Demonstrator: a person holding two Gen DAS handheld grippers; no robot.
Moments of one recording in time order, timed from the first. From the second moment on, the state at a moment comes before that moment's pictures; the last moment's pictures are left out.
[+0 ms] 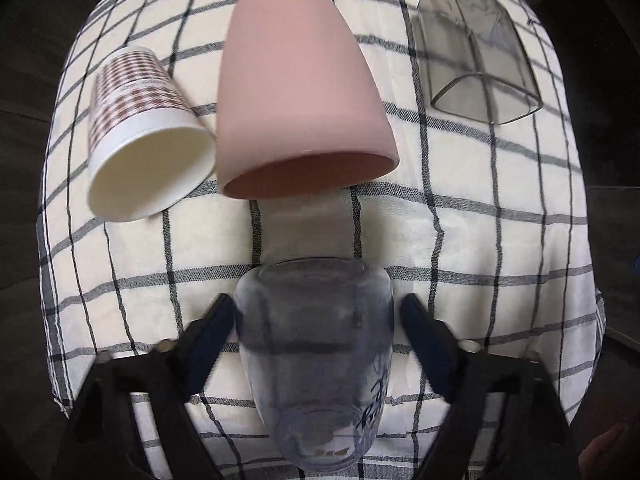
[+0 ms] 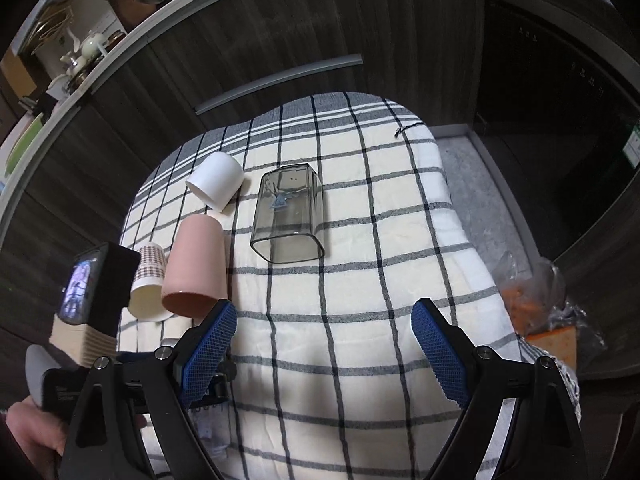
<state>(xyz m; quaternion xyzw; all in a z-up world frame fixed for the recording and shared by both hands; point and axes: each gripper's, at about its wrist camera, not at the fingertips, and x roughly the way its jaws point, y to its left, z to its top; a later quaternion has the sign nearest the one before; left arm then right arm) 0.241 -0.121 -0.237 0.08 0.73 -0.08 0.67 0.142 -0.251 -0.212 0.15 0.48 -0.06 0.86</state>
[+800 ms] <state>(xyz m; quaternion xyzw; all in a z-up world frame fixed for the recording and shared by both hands) 0.200 -0.096 -0.138 0.06 0.59 -0.12 0.80 0.136 -0.247 -0.212 0.18 0.47 -0.04 0.86</state>
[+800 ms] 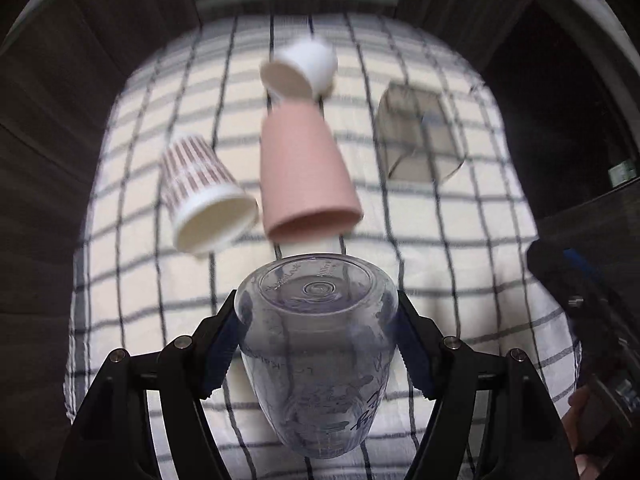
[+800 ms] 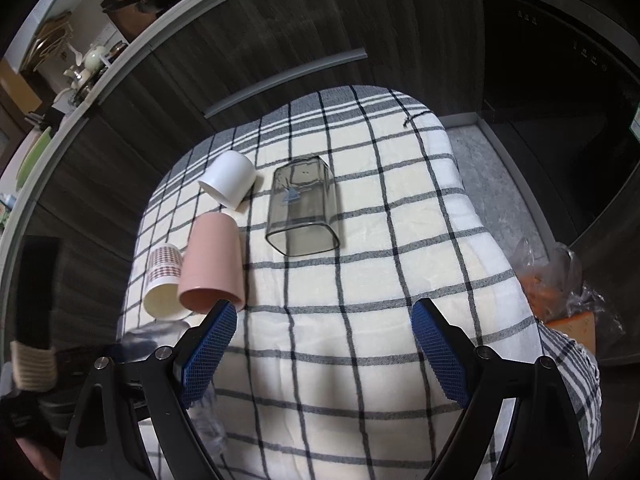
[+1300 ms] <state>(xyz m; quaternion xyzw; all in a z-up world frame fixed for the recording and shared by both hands) 0.157 -0.046 -0.142 0.01 0.25 -0.14 0.96 0.110 -0.225 -0.214 0.14 0.41 -0.06 0.90</state>
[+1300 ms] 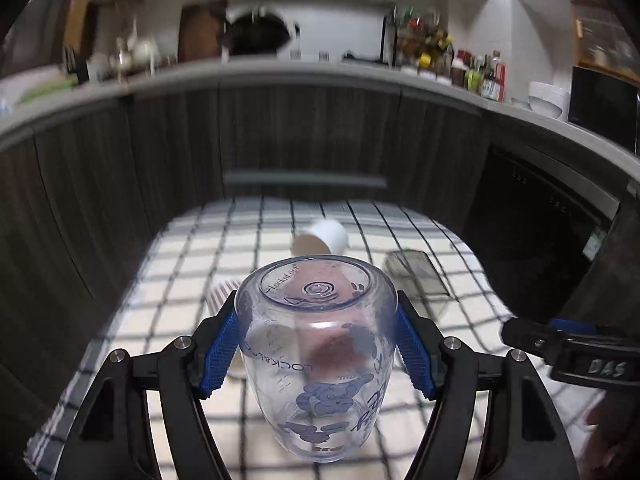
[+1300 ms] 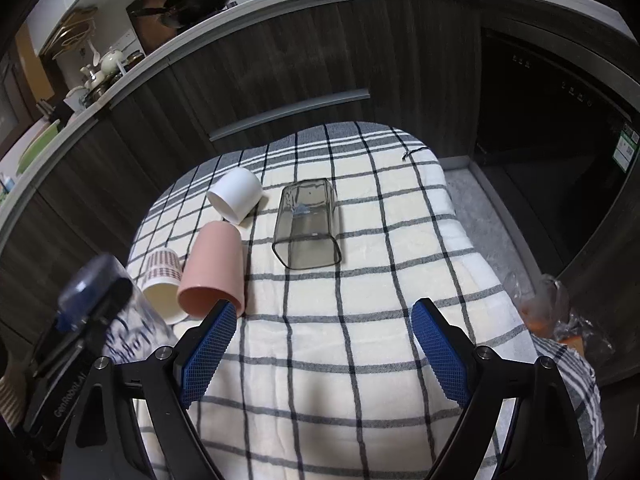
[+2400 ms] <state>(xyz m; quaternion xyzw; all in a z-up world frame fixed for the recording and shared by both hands) 0.125 -0.044 -0.167 0.03 0.29 -0.12 0.95 0.096 -0.221 -0.234 0.13 0.40 -0.06 0.91</state>
